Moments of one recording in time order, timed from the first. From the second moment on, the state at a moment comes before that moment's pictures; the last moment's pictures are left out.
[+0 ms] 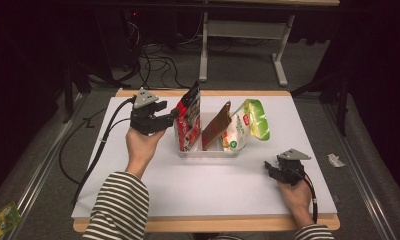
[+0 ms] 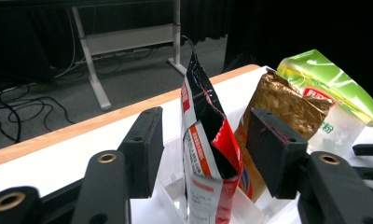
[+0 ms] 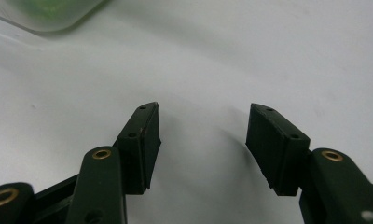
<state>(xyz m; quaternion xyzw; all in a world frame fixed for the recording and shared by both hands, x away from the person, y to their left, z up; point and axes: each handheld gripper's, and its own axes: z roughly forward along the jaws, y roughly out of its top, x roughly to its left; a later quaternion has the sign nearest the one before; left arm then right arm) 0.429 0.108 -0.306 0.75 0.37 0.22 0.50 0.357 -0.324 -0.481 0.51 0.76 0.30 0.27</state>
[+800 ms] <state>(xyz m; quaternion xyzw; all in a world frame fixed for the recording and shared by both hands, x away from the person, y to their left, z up) 0.404 0.132 -0.310 0.76 0.36 0.24 0.48 0.357 -0.324 -0.481 0.51 0.76 0.30 0.27</state>
